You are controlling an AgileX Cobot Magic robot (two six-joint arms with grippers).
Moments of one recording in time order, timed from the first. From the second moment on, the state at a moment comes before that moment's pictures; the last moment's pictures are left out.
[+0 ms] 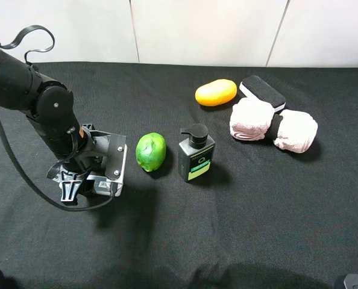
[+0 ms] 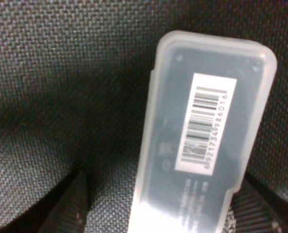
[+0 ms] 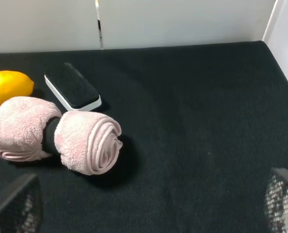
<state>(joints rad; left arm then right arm) -0.54 1.84 -0.72 0.02 0.38 1.01 -0.01 -0.01 -0.51 -0.05 1.03 0.07</state>
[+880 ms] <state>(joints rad) -0.54 1.84 -0.72 0.01 0.38 1.01 -0.01 -0.01 -0.51 -0.05 1.03 0.07</state>
